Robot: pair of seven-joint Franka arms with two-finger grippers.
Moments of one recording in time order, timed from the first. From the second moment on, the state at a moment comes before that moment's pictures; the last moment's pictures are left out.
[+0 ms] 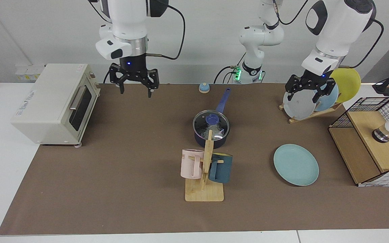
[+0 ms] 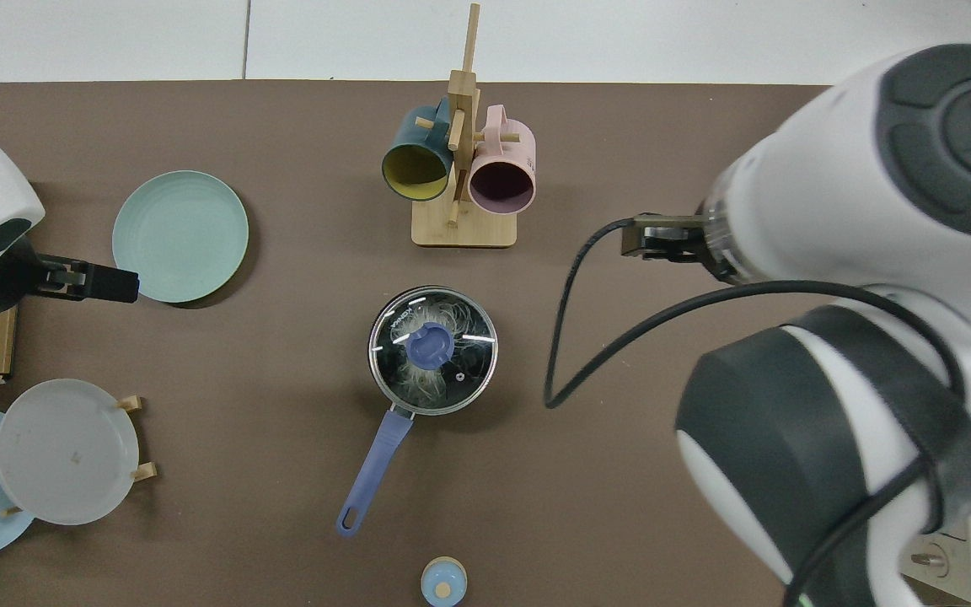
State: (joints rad) left arm -0.04 -0.04 -0.02 -1.71 -0.01 1.75 0.12; right arm 0.02 0.13 0.32 -1.38 -0.19 1.56 0.45
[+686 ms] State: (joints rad) left arm -0.04 -0.04 -0.02 -1.71 -0.01 1.73 0.12; right arm 0.02 0.00 0.10 -1.60 -0.06 1.56 0.27
